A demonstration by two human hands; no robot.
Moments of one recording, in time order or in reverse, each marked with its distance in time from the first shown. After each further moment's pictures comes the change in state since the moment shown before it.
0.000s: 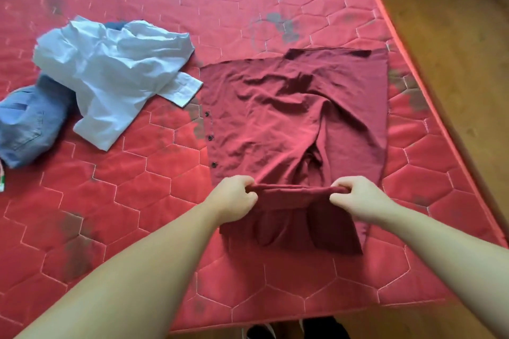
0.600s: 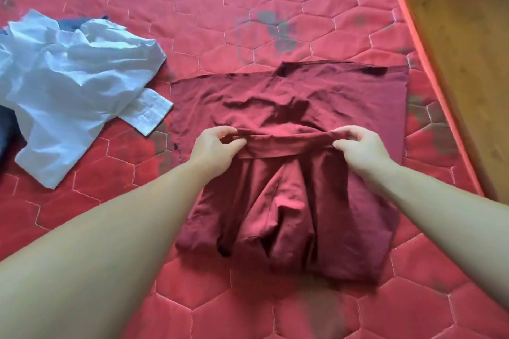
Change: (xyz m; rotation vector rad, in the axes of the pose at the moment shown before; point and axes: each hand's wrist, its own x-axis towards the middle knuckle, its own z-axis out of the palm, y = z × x) left_hand 0.204 0.031 -0.064 -0.384 0.389 -0.095; right_hand 0.205 -0.030 -0.081 0.493 0.253 0.021
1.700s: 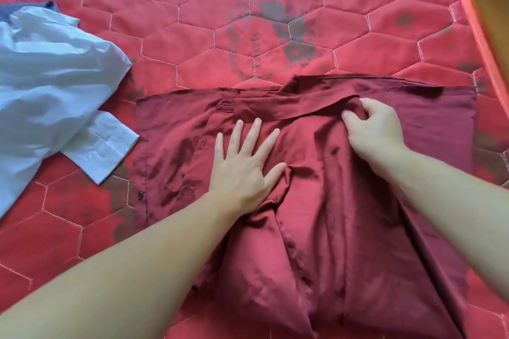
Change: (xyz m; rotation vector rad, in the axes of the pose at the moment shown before) left_hand 0.112 -0.010 0.078 0.743 -0.143 0.336; right_hand 0.170 -0.022 0.046 -0.319 0.209 -0.148
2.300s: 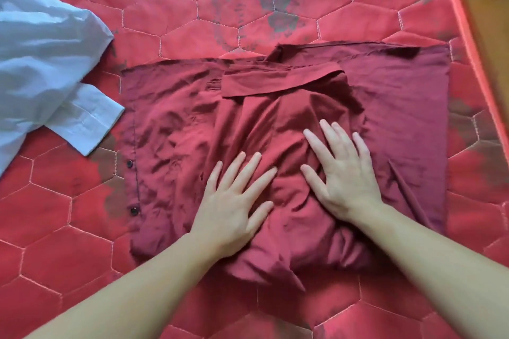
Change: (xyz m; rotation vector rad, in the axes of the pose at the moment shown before) left_hand -0.098 0.013 0.040 -0.113 0.113 0.213; right_hand -0.109 0.073 0.007 -0.637 -0.185 -0.526
